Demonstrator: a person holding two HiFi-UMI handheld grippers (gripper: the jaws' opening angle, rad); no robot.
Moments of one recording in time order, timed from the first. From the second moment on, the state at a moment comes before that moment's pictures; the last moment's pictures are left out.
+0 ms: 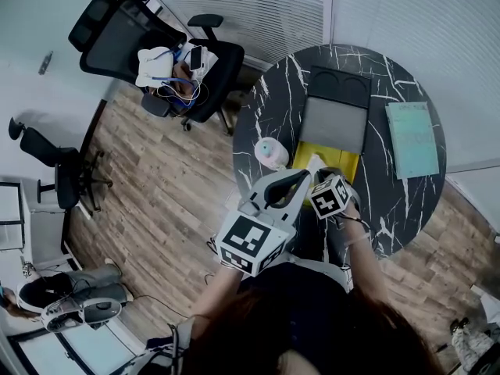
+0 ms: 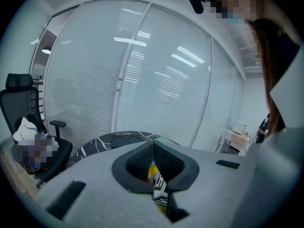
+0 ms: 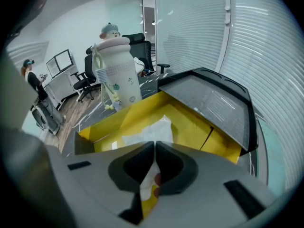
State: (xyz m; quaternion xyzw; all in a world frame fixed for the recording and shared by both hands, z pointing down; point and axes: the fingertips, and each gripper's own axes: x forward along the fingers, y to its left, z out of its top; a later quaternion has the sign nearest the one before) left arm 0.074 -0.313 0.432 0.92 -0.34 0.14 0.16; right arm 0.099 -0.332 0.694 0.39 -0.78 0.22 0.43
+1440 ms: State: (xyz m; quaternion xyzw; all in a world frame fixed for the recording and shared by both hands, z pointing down) left arm 0.042 -0.268 0.392 0.93 -0.35 0.08 0.12; right arm 0.124 -0.302 0.547 0.54 -0.78 0.15 0.29
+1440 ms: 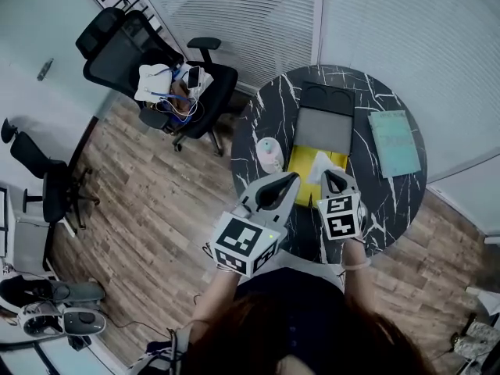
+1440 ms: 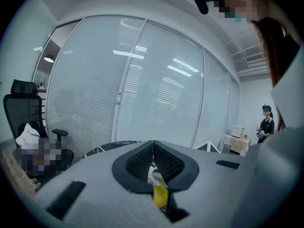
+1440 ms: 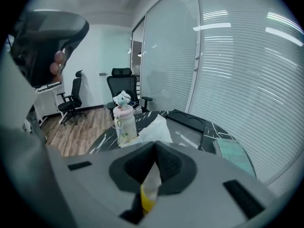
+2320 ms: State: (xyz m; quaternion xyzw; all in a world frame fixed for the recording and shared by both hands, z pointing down) left arm 0.026 -0.211 0.363 0.94 -0.32 0.05 0.09; right arm 0.107 -0.244 0.462 0.57 -0.78 0.08 0.26
